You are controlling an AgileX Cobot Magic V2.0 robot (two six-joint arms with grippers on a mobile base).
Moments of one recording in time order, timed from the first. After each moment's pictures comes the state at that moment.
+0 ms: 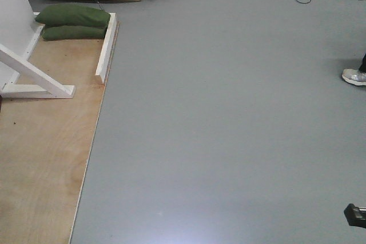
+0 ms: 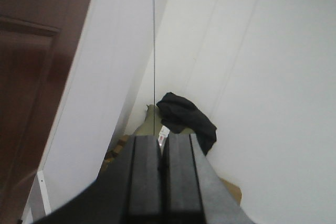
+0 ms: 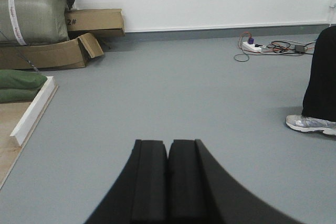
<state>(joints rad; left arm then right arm) 0.36 0.80 -0.85 -0.44 -0.10 -0.03 -0.08 -0.01 0.03 0.06 0.28 -0.05</state>
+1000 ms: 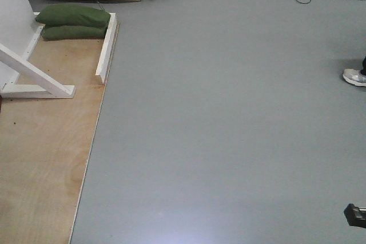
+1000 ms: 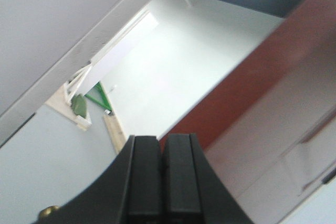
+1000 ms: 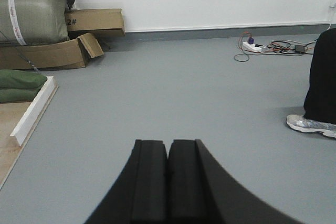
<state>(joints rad) 1.26 1.36 -1.53 -0.95 0.07 0.04 -0.08 -0.01 0.03 0.06 0.28 -0.05</state>
